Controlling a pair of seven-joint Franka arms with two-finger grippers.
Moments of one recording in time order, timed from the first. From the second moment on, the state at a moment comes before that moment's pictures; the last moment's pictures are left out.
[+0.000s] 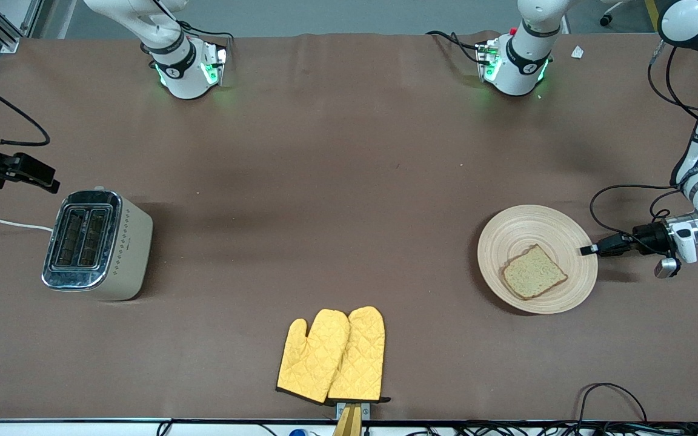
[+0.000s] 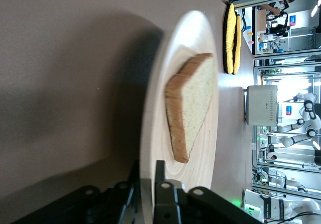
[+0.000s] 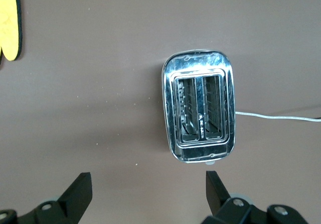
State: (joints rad) left arm 0.61 0.83 -0.15 -1.62 -0.88 1.78 0.96; right arm 0.02 0.13 -0.04 -1.41 -0.02 1.53 0.09
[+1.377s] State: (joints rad) left arm 0.35 0.38 -0.26 -1.39 -0.27 1.75 -0.04; right arm 0.02 0.12 -0.03 -1.41 -0.02 1.53 0.09
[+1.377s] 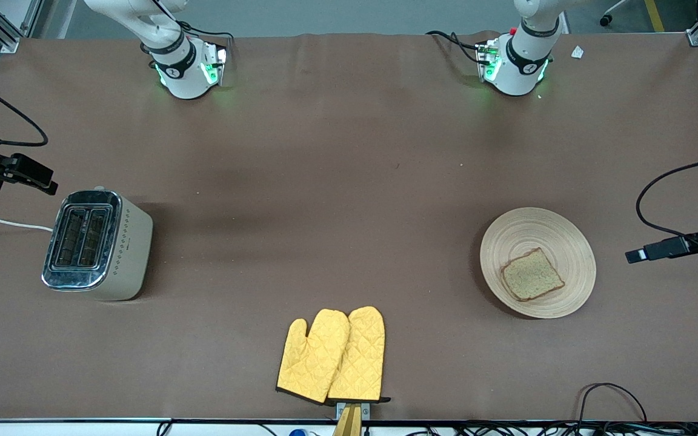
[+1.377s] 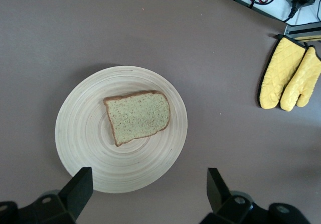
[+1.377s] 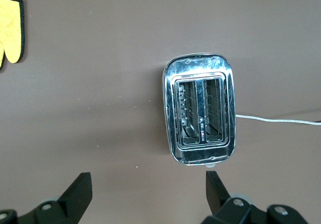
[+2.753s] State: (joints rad) left arm 0.05 -0.07 -0.10 -1.56 0.03 1.48 -0.11; right arm 0.00 0.13 -0.04 -1.41 -0.02 1.53 0.09
